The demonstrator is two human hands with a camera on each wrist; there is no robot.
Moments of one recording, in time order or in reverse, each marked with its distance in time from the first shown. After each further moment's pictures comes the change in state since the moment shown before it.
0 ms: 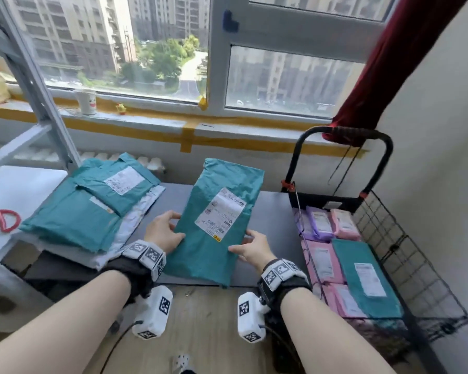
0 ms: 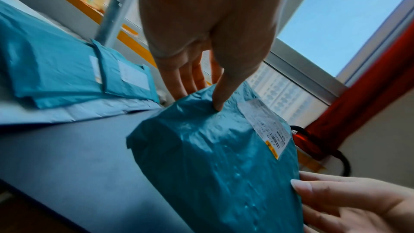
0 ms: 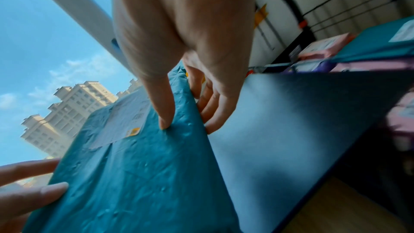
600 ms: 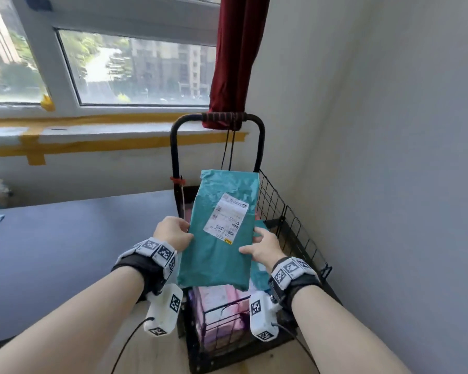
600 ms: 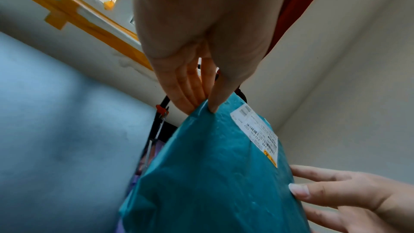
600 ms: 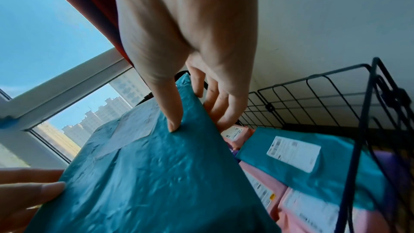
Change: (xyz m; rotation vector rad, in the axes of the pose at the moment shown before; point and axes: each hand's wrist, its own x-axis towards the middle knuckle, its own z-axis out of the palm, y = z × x) left_hand -0.036 0.247 0.253 0.008 -0.275 0.186; right_hand -0.036 0.041 -0.346 -0.023 0.392 -0.013
